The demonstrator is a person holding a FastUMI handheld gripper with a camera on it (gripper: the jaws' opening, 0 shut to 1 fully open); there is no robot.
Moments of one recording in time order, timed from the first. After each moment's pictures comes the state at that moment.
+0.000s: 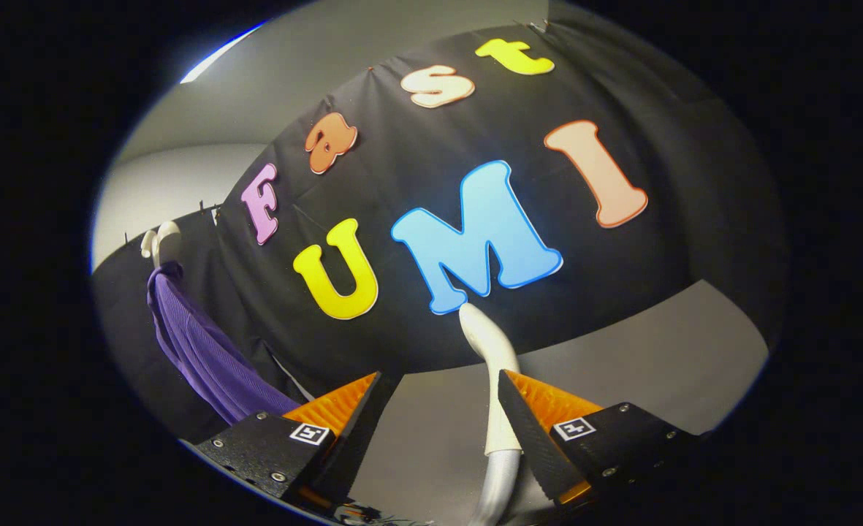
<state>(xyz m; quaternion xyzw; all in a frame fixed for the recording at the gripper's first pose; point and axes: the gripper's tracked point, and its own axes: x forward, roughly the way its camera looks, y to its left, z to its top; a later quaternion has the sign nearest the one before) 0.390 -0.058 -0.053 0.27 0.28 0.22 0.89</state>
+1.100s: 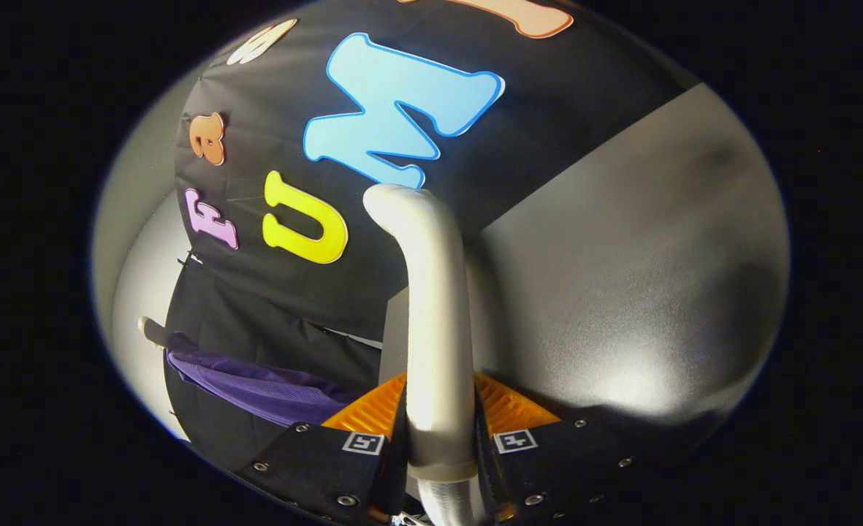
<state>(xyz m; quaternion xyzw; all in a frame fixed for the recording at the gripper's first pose) 0.381 -0.033 -0.141 0.41 0.50 0.27 0.72</state>
